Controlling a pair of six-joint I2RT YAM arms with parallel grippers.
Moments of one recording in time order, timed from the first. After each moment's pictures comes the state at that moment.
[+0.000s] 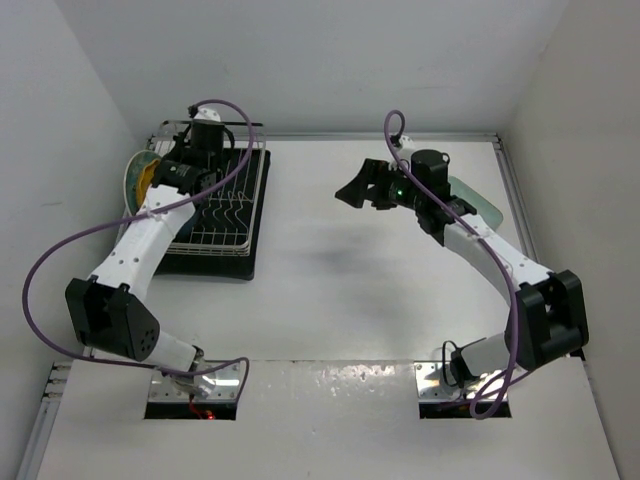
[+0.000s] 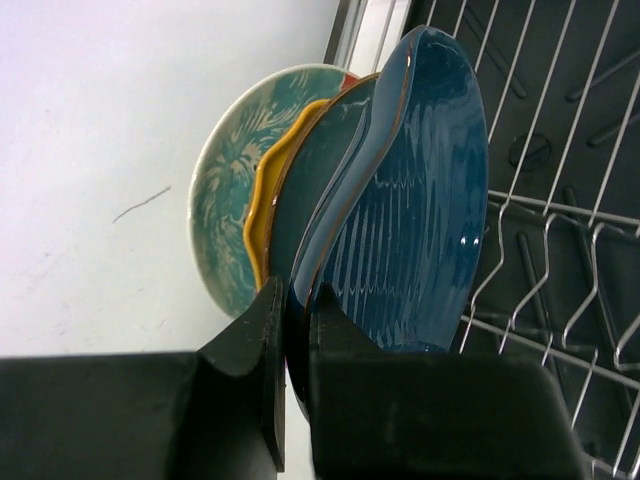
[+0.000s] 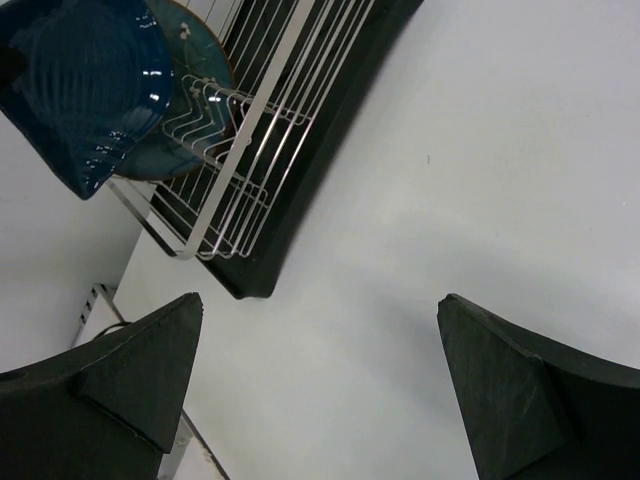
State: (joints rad) left arm -0.25 1.45 1.47 -0.64 -0.81 0.15; right arm 0.35 1.45 1.03 0.05 -0.45 0.51
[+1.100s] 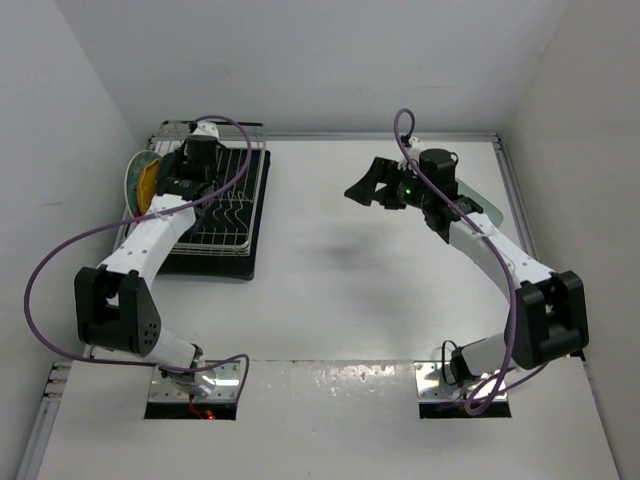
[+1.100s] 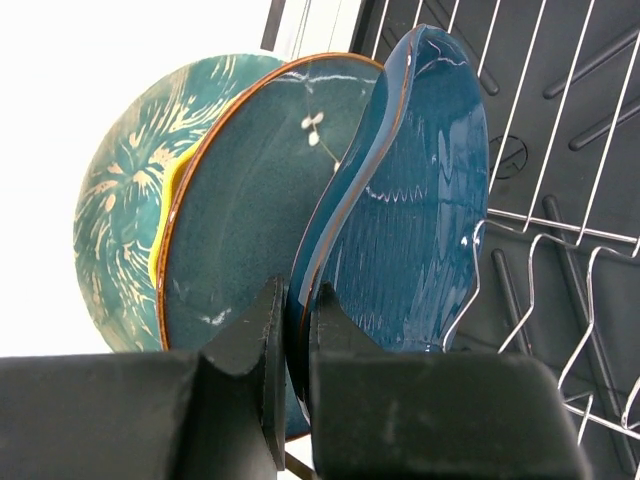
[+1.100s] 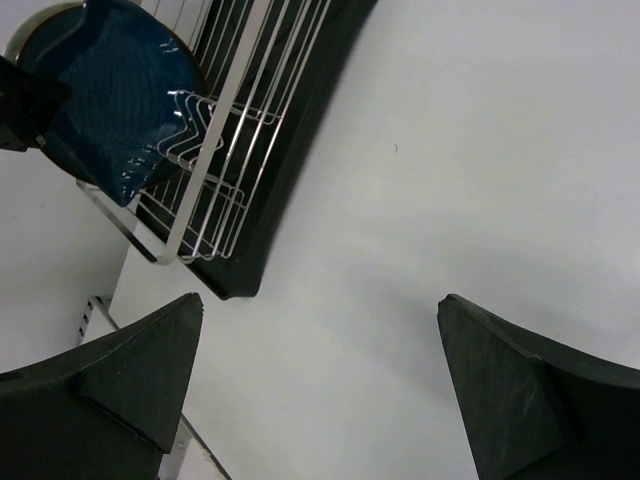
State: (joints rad) left arm -0.16 1.48 1.24 -0.33 -0.67 0.19; right arm 0.30 1.44 1.02 0.01 -0.46 0.52
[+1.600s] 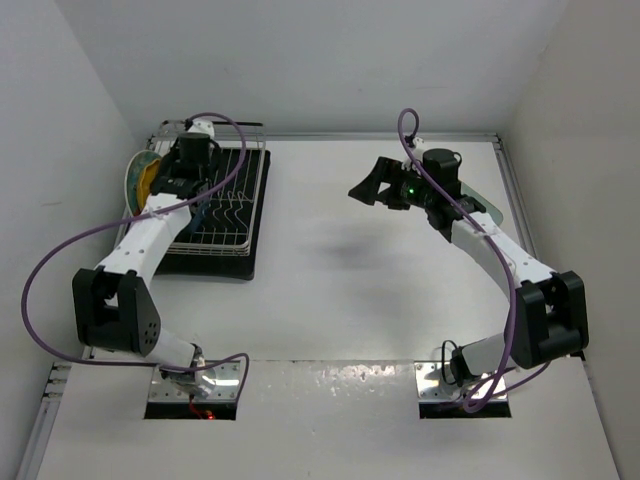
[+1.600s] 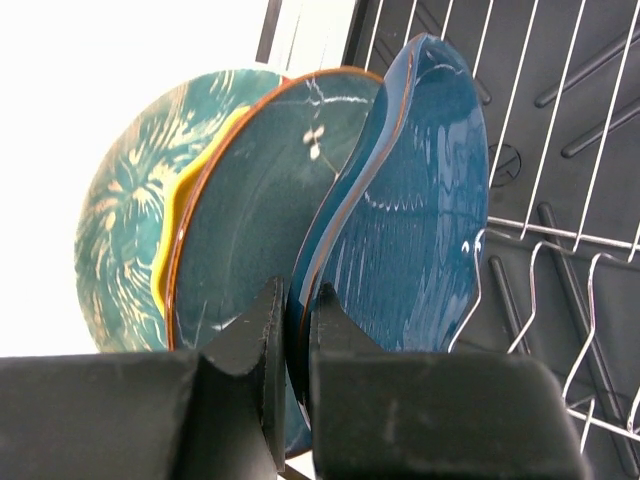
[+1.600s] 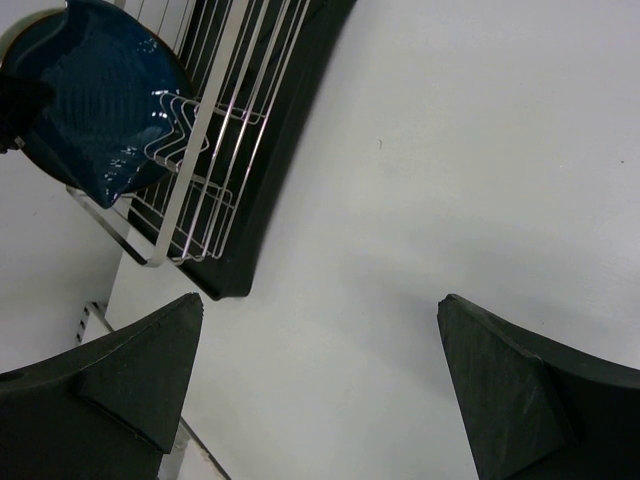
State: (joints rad) left arm -0.12 1.48 1.24 -0.32 -0.60 0.20; right arm 0.27 1.44 1.02 -0.02 -0.46 0.52
